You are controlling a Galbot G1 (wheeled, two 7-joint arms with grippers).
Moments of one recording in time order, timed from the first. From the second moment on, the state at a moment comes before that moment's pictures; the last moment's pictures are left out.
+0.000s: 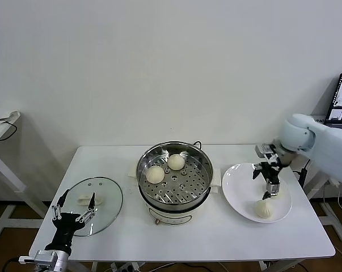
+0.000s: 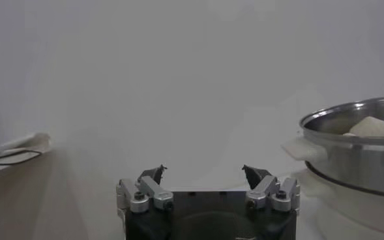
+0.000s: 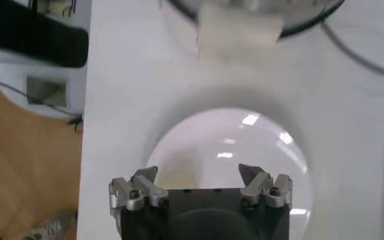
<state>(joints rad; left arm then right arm) 1.63 -1.51 -0.81 -2.06 0.01 -0.07 0.22 0.29 0.54 -1.04 1.43 0.02 -0.33 -1.32</state>
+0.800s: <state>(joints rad) 1.62 -1.51 -0.81 -2.04 0.02 -0.07 0.22 -0.01 0.59 -0.81 1.30 -0.15 -0.29 -1.29</state>
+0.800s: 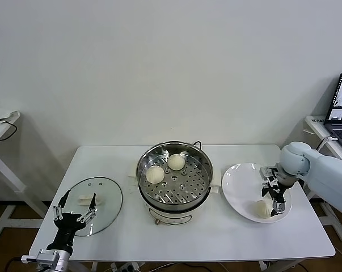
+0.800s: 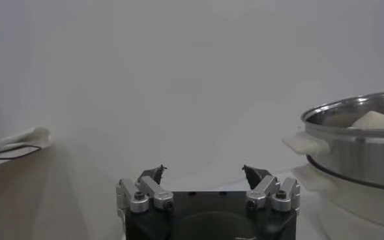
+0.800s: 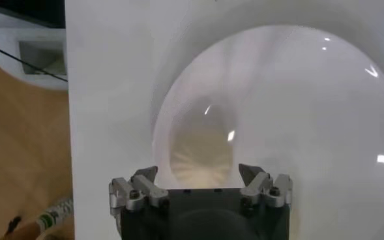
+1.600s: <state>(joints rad) 1.61 -1.51 -0.81 -2.02 0.03 -0.07 0.22 -0.11 0.64 -0.71 1.23 -0.21 -0.28 -1.29</state>
